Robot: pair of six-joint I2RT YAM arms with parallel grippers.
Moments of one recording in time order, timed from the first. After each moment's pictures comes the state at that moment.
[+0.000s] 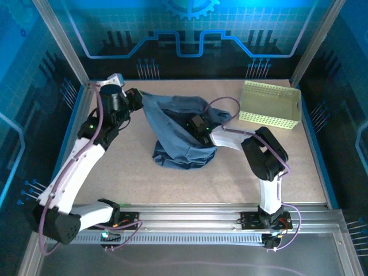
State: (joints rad) left arm -0.26 1.21 1.22 -0.40 -0.12 -0.68; right arm 0.67 1.93 1.22 -0.40 0.25 0.81
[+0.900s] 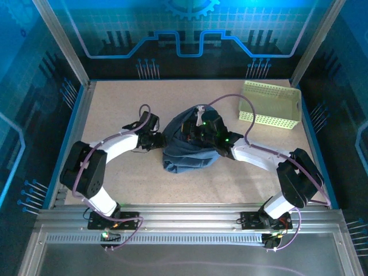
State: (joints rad) left arm -0.36 1.60 0.93 -0.42 0.09 -0.58; right arm 0.69 1.55 0.96 0.14 -0.13 0.63
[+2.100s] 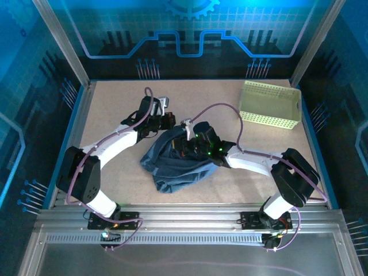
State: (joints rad) left arm -0.39 1.58 1.09 -0.19 0.22 -0.50; right arm 0.80 1.57 0.89 0.20 -0.21 0.51
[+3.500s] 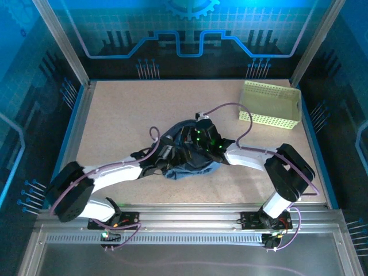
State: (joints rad) left arm -0.74 1.43 0.67 -0.11 0.00 -1.03; right arm 0.75 1.63 0.90 0.28 0.08 0.84
